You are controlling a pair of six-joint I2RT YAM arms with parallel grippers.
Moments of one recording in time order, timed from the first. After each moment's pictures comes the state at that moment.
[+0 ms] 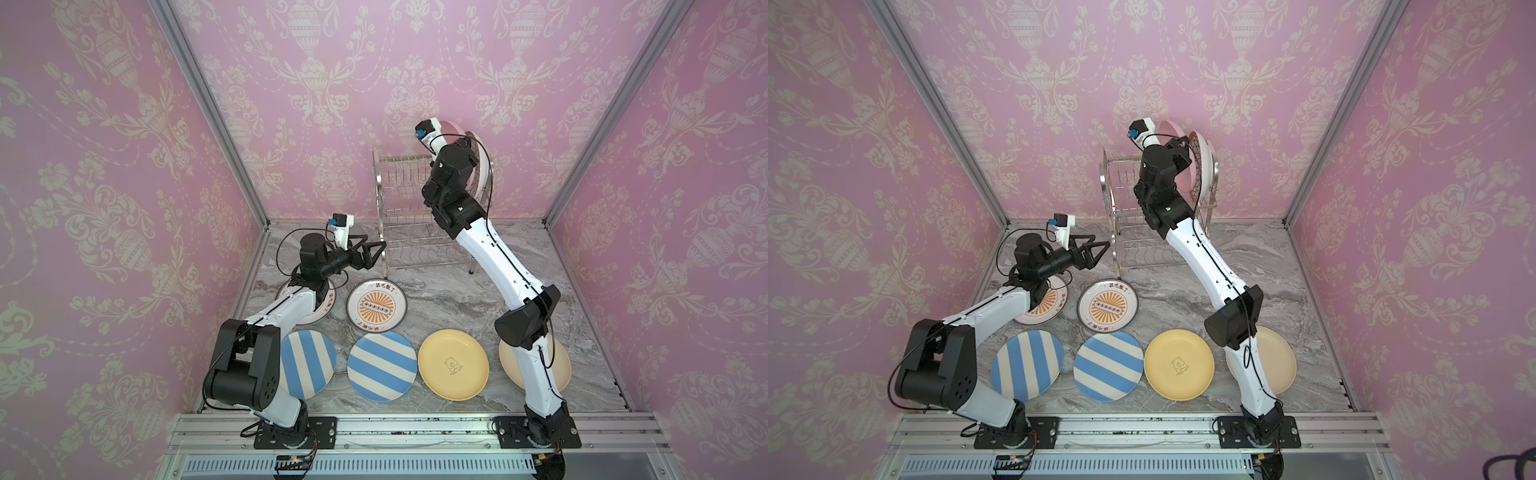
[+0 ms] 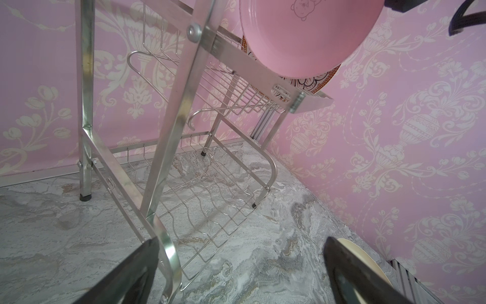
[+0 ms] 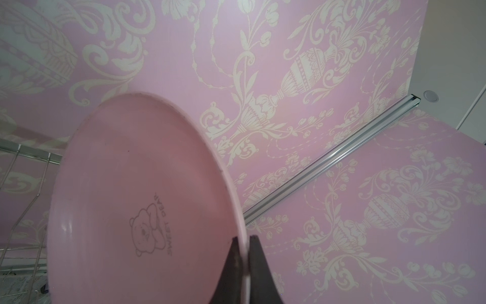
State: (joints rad) left arm -0.17 1.55 0.93 0.54 0.71 -0.41; right arm 0.56 2.21 2.54 0.00 1.10 -1.16
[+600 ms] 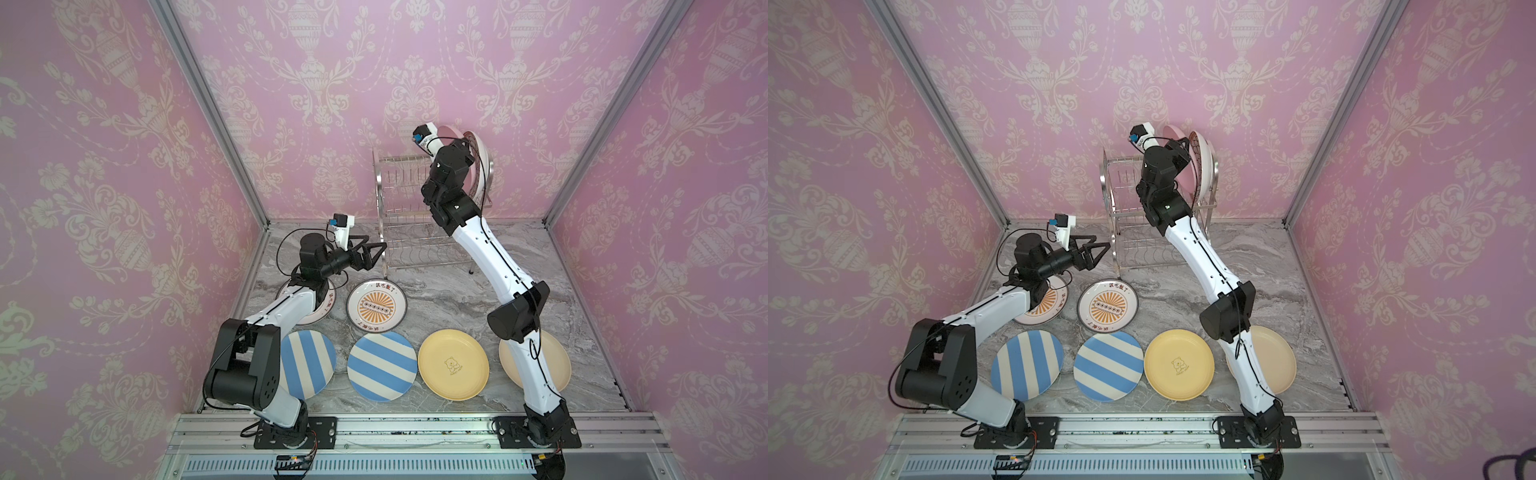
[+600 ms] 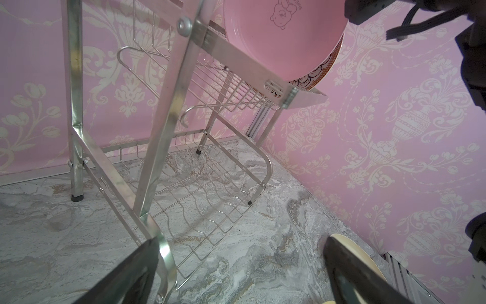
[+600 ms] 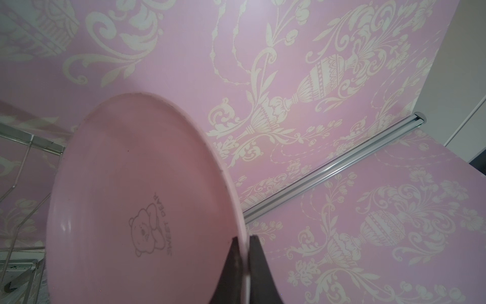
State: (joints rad) left arm -0.16 1.56 0.93 0.54 0.75 -0.41; right arm 0.53 2.31 2.63 0.00 1.07 -1.26
